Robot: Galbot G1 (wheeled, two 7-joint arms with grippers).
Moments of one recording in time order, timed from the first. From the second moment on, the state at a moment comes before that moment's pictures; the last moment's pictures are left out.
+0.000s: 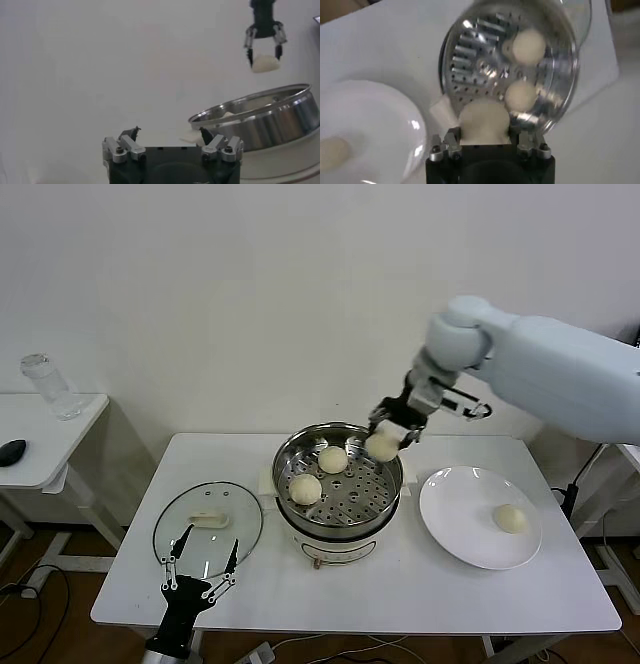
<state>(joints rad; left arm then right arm) 1.72 -1.34 -0.54 -1.99 0.13 -0.44 -0.01 0.65 0.93 -1.18 1.45 -0.04 0.50 -1.22</state>
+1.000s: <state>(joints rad) 1.73 -1.35 -0.57 -2.00 0.13 -0.45 -0.01 0.45 1.06 -1.18 1.49 -0.30 0.68 -1.19</state>
